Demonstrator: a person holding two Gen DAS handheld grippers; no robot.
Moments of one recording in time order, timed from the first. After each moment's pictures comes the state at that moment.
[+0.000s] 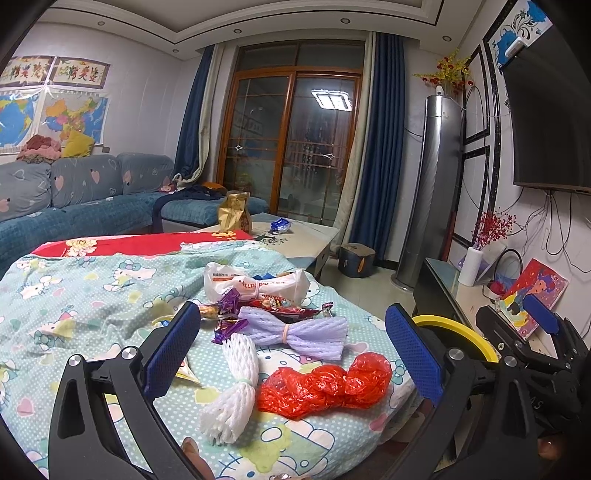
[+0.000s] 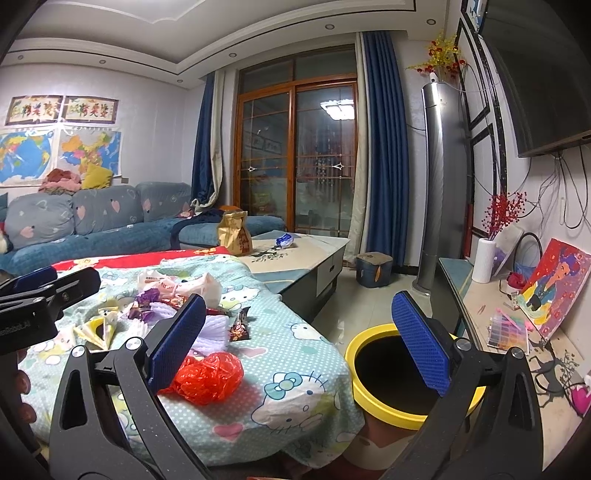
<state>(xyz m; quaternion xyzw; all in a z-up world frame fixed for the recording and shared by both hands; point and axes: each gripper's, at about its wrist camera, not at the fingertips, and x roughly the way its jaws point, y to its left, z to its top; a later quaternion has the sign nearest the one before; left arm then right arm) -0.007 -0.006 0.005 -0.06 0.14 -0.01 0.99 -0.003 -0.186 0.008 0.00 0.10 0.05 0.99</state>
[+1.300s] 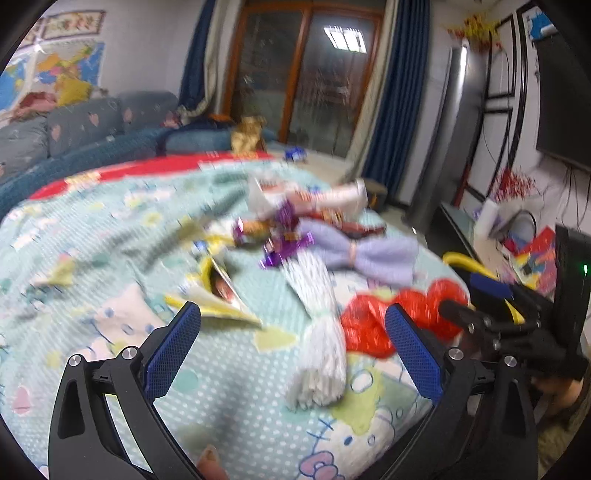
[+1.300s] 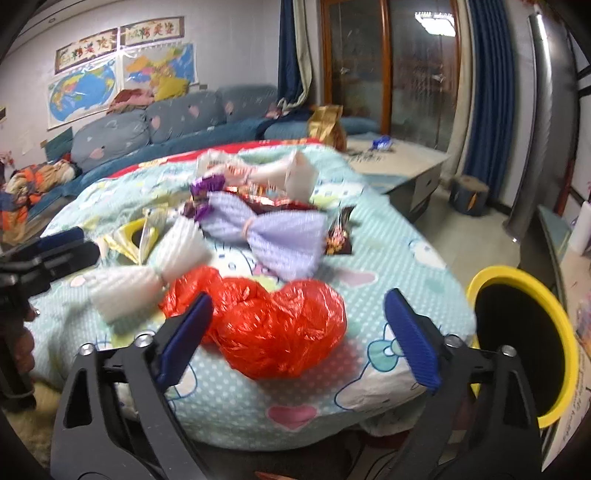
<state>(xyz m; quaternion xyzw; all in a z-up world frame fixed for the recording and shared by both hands) 0.031 0.061 -0.061 -0.08 0.30 -0.02 0.95 0.089 -0.129 -0.059 -0.04 0.30 0.24 0.92</state>
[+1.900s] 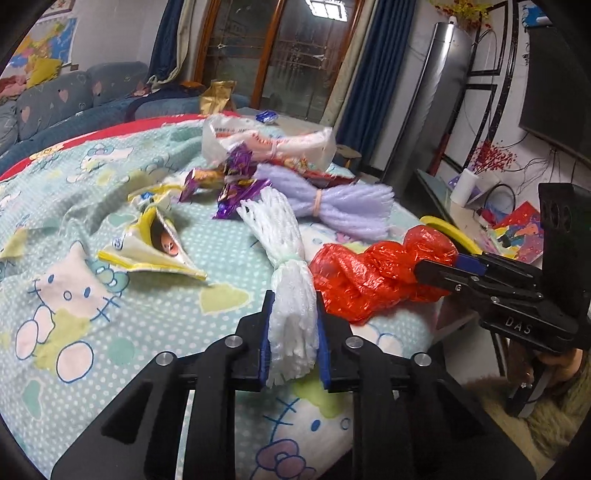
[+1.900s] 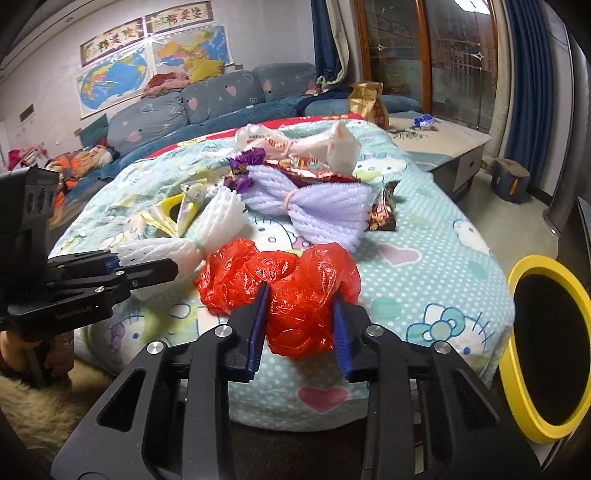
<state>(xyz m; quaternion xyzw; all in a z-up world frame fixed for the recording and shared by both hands) 0.042 0.043 -0.086 -0.09 0.34 -0.08 0.93 0.085 -0.126 -0.057 -0.04 0.34 0.32 0.88</state>
